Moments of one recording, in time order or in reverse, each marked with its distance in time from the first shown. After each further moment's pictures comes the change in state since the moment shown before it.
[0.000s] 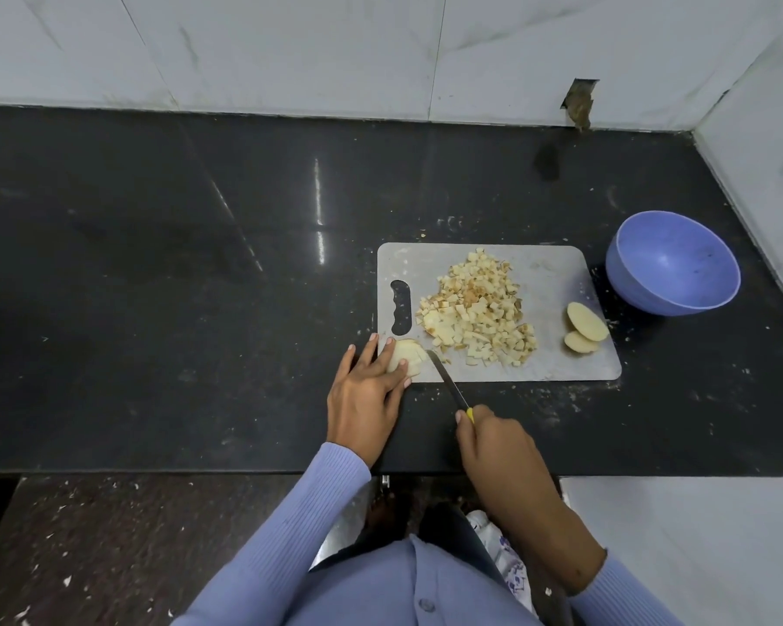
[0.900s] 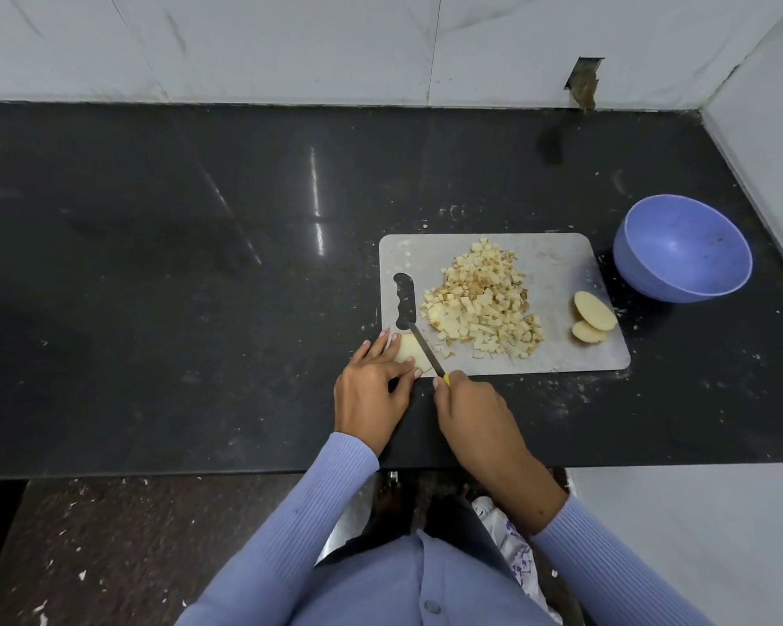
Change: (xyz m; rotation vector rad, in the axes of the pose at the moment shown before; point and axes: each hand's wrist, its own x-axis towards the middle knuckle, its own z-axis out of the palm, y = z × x) left_hand 0.010 0.001 0.001 -0.145 -0.062 -0.142; right_hand 0.034 -0.027 0.009 0.006 -0.003 -0.014
